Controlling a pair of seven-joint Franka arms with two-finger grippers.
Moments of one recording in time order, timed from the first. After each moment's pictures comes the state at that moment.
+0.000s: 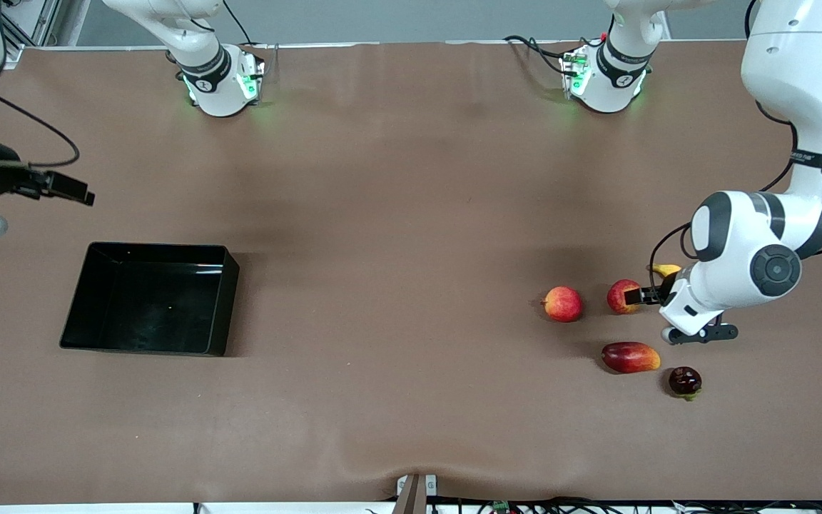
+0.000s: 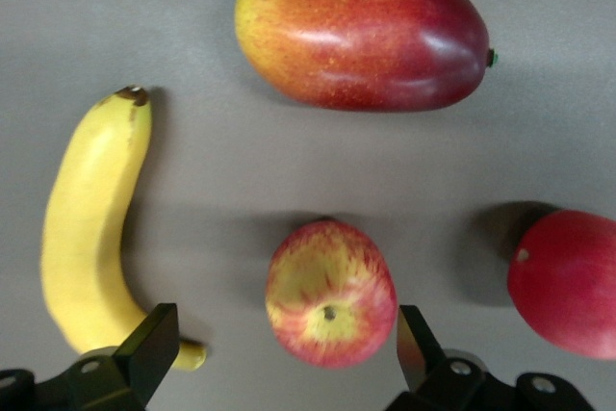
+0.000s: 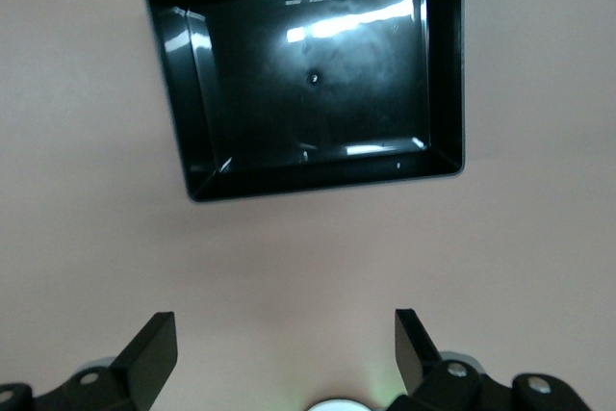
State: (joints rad) left arm 0.07 0.51 -0.14 -1.80 0.06 2.18 -0.16; right arm -0.12 0.03 0.03 -1.73 0.03 1.60 0.06
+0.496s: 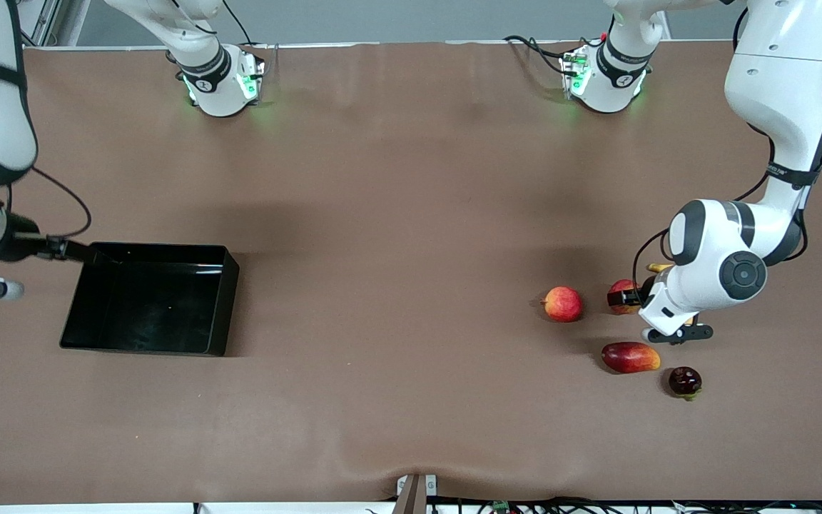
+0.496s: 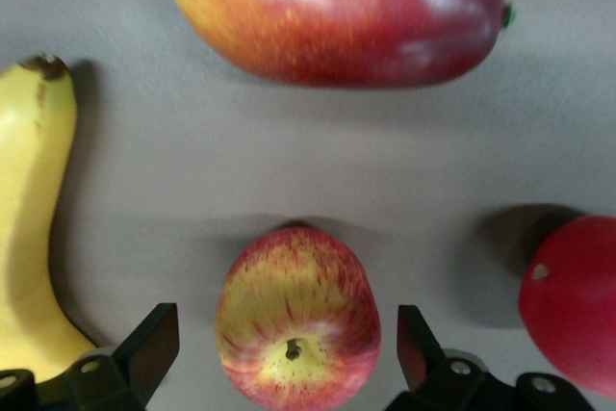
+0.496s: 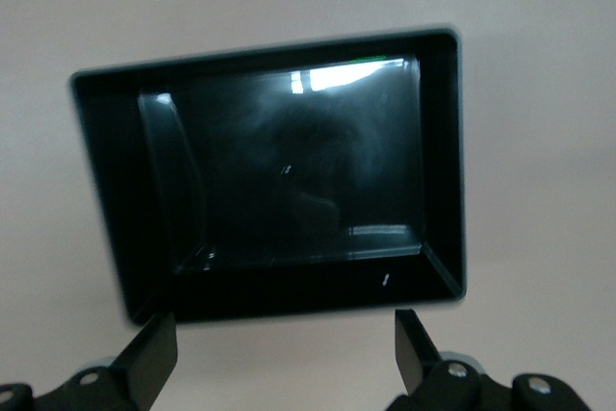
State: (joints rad) left arm 0.05 0.55 -0.14 -1.85 0.06 2.24 -0.18; right arm -0.19 0.24 0.02 -1.75 0.03 1.91 -0.06
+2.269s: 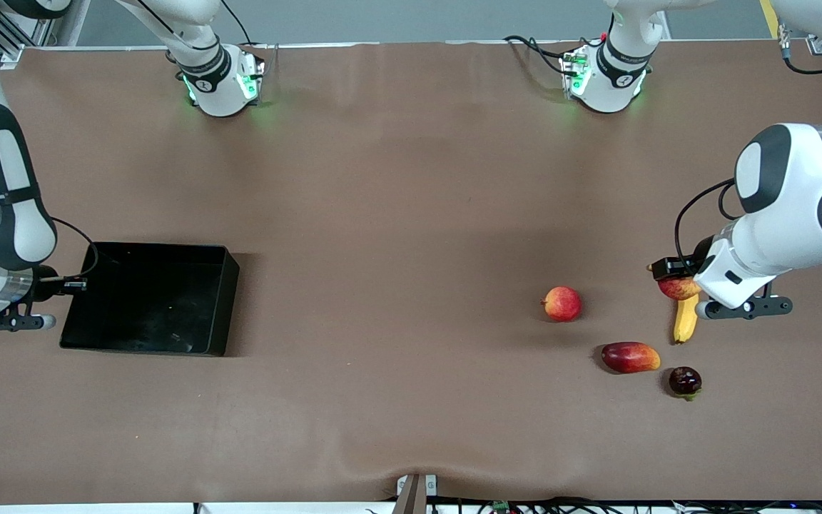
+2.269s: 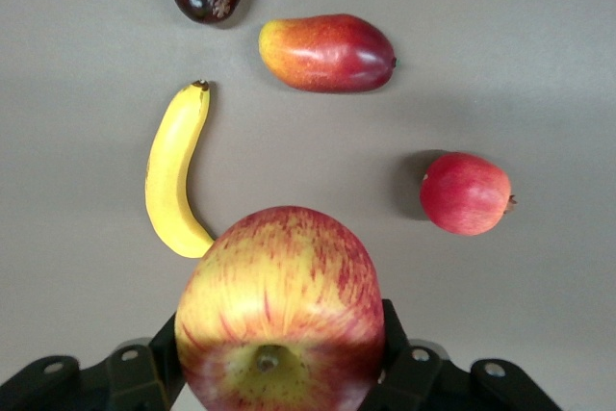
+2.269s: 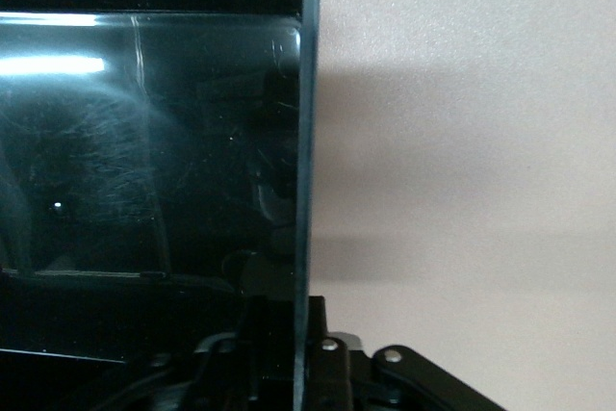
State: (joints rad) left arm 0.05 0.29 -0.17 -1.66 0.06 1.84 -0.19; right arm -0.36 0.57 0.02 -1.74 0.03 2.13 -0.37
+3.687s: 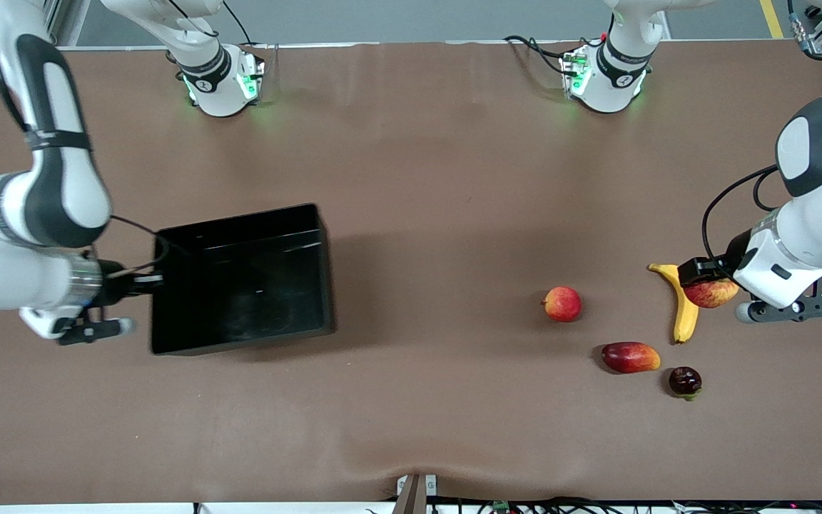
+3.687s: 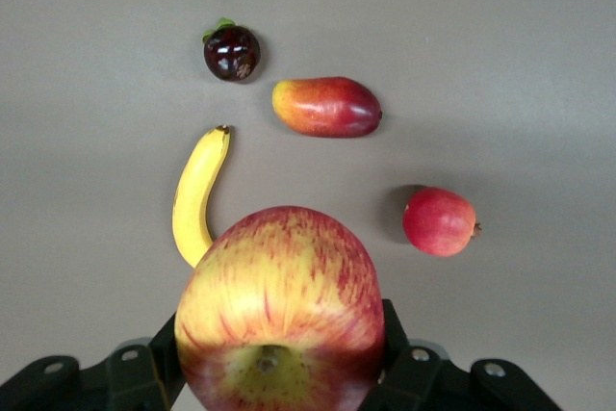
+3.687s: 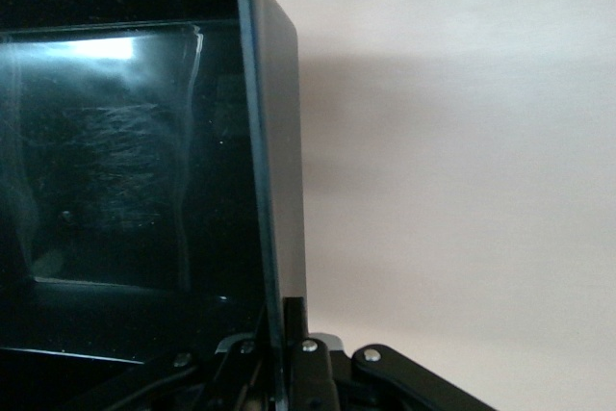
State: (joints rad) left arm 0.05 0.29 -0.17 -1.51 0.06 1.75 -0.19; right arm 0.01 0.44 0.05 -1.56 0.22 1.77 -0.13
